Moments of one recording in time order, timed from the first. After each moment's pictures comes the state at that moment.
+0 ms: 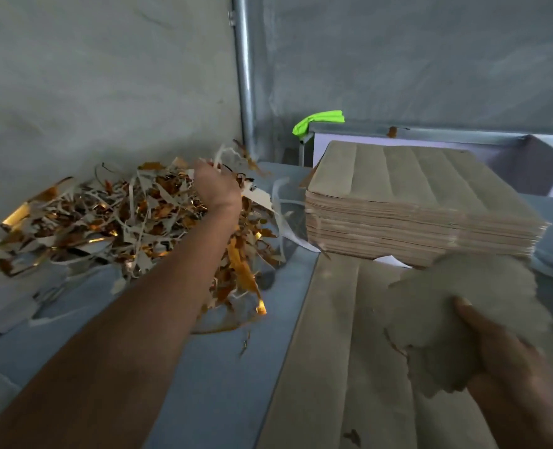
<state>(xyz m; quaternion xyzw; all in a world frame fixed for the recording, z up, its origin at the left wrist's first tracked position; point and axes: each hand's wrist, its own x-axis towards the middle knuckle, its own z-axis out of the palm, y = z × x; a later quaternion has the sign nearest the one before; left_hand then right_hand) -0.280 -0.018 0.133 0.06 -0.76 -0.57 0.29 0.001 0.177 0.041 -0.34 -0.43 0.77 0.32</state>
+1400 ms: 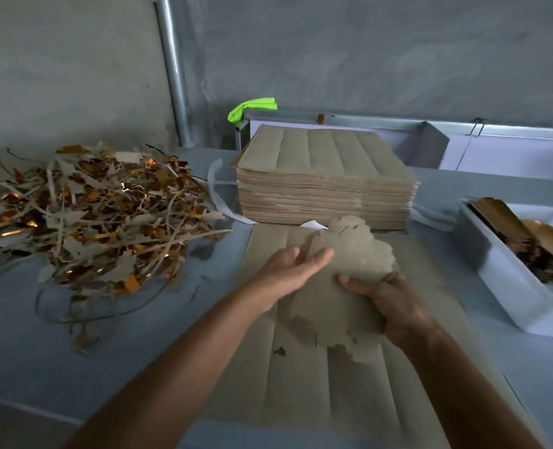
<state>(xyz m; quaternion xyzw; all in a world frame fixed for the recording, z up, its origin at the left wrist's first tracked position) -0.054 0.043 0.060 -0.33 -0.78 -0.49 -0.21 0.063 0.173 0.041 -0.20 -0.57 0.77 0.18</state>
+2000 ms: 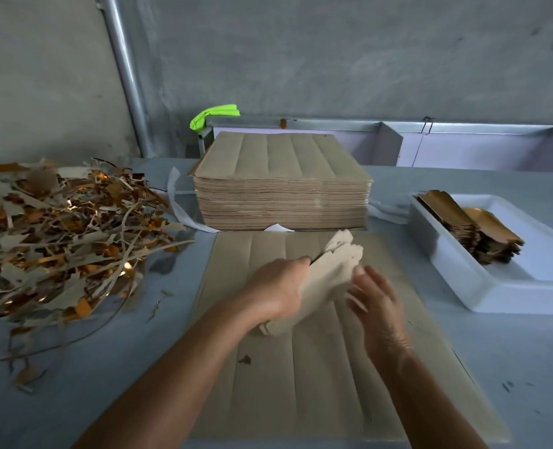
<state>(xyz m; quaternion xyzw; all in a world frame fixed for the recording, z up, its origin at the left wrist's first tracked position) -0.025 0.078 0.071 -0.50 -0.85 -0.15 -0.07 0.089 0.191 0.009 -0.30 -0.47 0.75 0.37</state>
